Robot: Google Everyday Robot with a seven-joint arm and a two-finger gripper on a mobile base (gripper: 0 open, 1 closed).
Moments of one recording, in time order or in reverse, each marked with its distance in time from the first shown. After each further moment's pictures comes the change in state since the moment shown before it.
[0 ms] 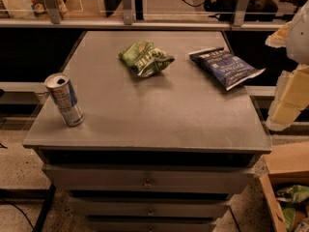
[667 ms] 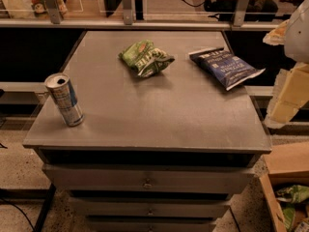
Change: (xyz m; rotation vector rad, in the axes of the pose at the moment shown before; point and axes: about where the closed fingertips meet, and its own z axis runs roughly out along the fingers) arm -0.004 -0.004 0.001 0.011 -0.005 -0.021
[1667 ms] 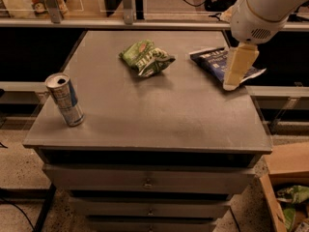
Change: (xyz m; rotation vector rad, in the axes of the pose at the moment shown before) arm -0.052 -0.106 0.064 0.145 -0.025 -0.185
